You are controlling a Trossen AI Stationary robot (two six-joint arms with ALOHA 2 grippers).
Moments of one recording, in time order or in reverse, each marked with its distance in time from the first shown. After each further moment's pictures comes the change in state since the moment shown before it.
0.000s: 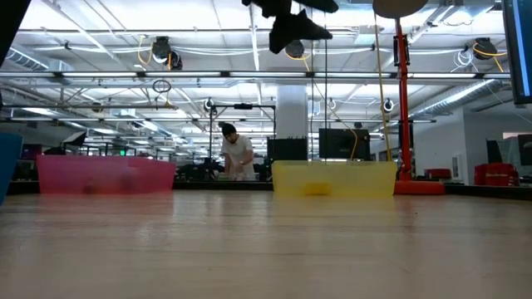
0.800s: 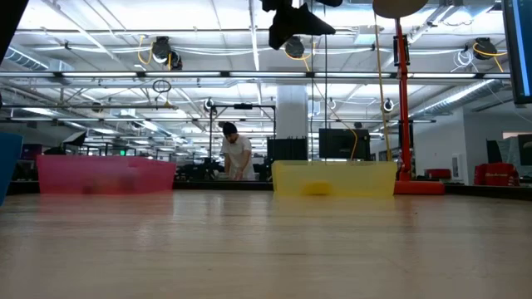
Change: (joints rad) left arm -0.054 -0.001 0.000 0.010 -0.053 -0.037; right arm 0.007 0.076 0.000 -0.174 0.012 -0.147
